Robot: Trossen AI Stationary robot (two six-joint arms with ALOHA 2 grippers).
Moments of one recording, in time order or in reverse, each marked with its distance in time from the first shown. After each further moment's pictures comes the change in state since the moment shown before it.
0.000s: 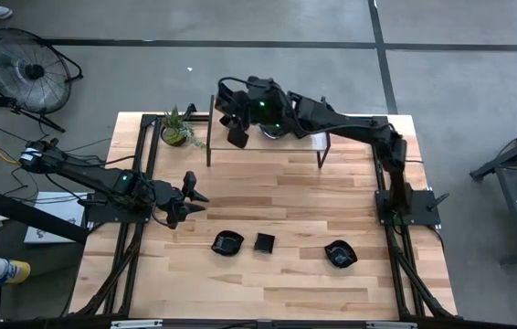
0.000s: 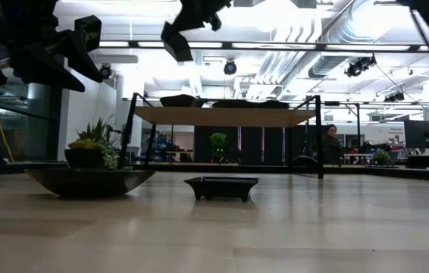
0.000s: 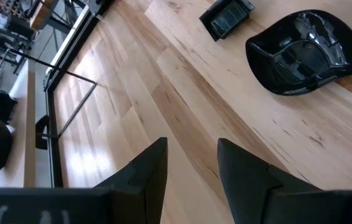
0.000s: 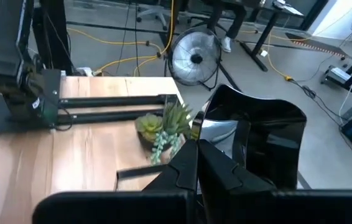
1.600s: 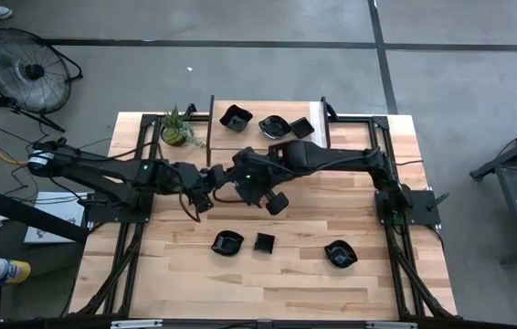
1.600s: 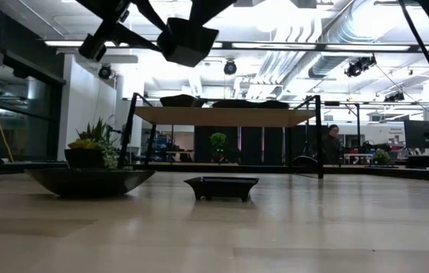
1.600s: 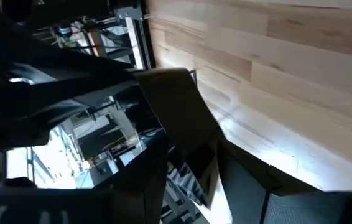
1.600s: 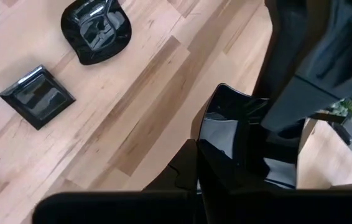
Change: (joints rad) left arm 0.145 0.359 0.391 0.067 -0.146 0.932; right arm 0.323 0.115 0.252 -0.811 -0.058 -0.482
